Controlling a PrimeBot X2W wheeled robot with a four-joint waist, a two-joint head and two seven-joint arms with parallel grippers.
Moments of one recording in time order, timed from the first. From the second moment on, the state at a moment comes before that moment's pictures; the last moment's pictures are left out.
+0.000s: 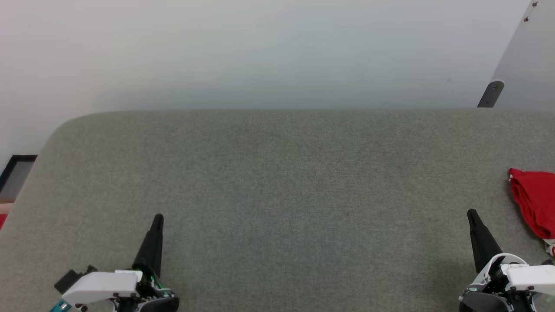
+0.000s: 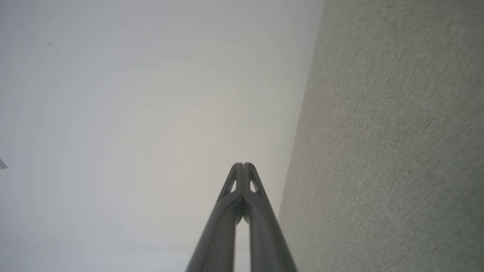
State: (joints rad) left arm -0.10 0.05 0.11 0.25 -1.61 -0.13 0.11; right arm -0.11 -0.05 -0.11 0.25 1.61 0.13 0.11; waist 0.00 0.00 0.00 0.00
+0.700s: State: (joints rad) left arm -0.10 0.05 0.11 0.25 -1.61 -0.13 0.11; right arm -0.11 -0.05 -0.11 0.25 1.61 0.13 0.11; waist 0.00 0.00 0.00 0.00
